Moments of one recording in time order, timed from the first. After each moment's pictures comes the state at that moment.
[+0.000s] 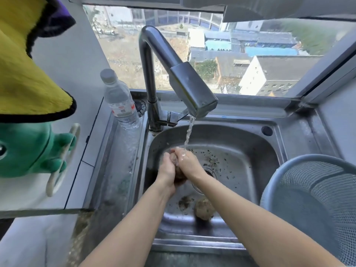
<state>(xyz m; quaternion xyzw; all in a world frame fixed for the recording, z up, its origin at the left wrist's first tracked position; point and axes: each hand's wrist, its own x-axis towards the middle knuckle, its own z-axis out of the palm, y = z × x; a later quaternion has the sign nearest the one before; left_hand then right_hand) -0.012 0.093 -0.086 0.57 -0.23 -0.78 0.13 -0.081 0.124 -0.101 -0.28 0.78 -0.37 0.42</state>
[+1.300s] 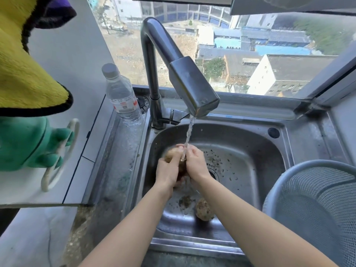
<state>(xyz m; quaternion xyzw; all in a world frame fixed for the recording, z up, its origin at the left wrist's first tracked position) -0.004 0.097 -0.080 0.59 -0.40 -0.69 0.13 -0.081 0.127 -0.107 -0.10 0.69 -0.56 0.45</state>
